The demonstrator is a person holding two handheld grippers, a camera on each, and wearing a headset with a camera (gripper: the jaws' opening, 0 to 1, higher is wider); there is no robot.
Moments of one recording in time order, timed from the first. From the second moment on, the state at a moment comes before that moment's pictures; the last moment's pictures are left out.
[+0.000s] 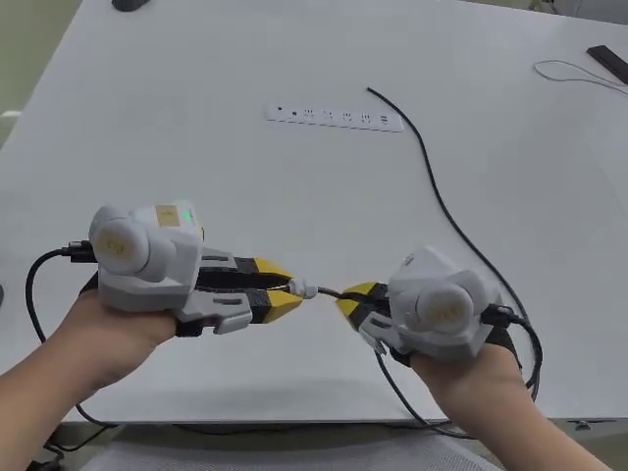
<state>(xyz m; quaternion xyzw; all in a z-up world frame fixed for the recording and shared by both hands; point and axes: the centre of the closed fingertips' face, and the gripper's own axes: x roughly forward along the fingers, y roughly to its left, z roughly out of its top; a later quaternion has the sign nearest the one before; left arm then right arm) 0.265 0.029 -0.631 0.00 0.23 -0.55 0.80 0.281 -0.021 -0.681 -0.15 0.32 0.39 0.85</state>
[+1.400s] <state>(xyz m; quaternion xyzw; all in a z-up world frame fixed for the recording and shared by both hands) 0.268 0.027 -0.627 -0.01 0.22 -0.55 0.81 0.277 -0.071 -0.726 -0.01 0.40 0.31 0.86</state>
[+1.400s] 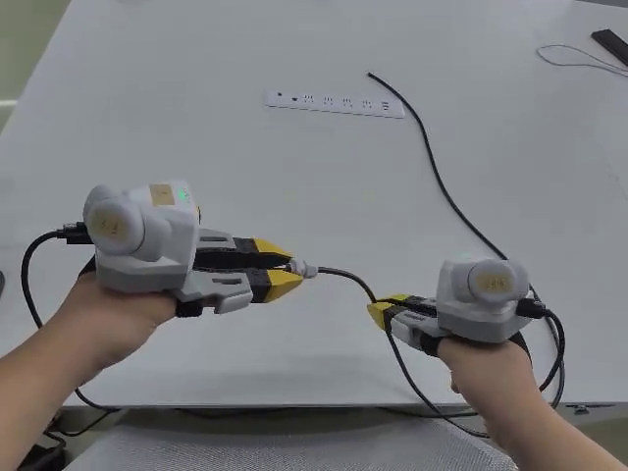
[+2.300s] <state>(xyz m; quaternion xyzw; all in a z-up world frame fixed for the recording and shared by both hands) 0.269 0.029 -0.627 0.00 0.21 -0.55 0.81 0.282 0.010 -0.652 -0.28 0.23 0.46 0.81</state>
